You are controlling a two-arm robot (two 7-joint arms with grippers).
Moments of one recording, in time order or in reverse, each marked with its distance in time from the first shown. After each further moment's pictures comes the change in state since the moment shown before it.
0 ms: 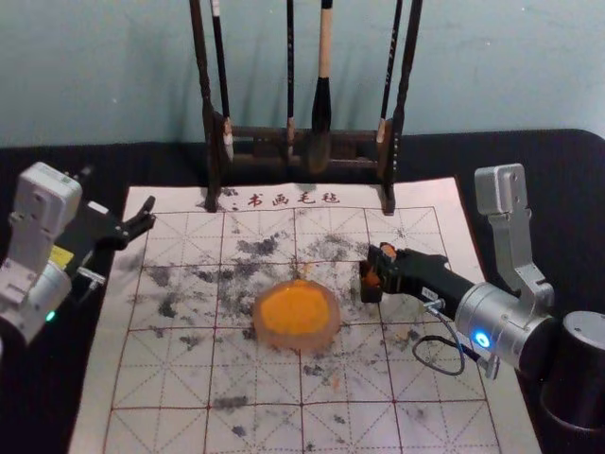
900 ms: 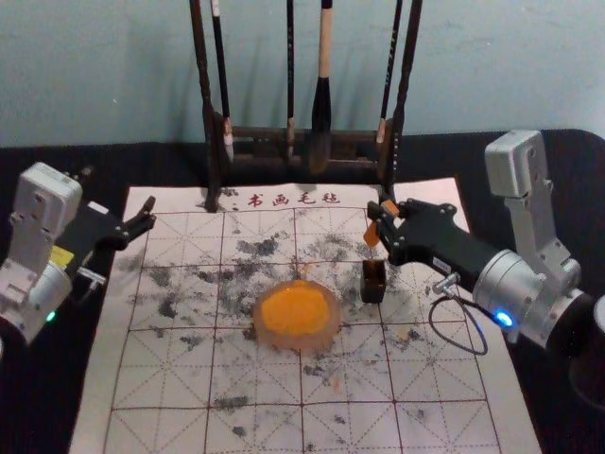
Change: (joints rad) left arm 0.000 0.000 0.000 0.000 0.000 0.000 0.000; right arm -0.001 0.078 0.003 -0.112 -0.190 -0.175 0.127
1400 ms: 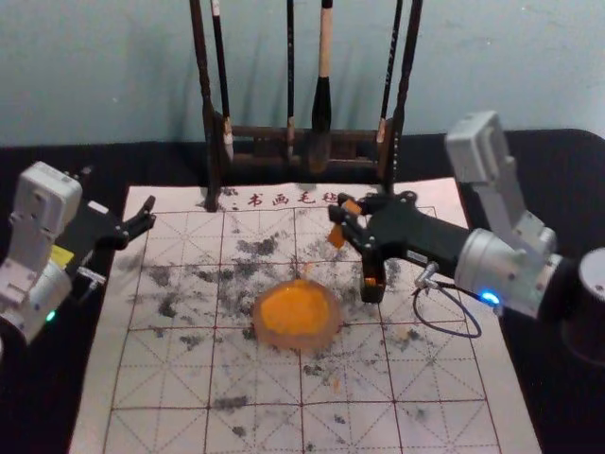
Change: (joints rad) left arm 0.000 0.000 0.000 0.000 0.000 0.000 0.000; right arm 0.137 0.039 -0.083 0.066 -0.014 -0.001 0.195
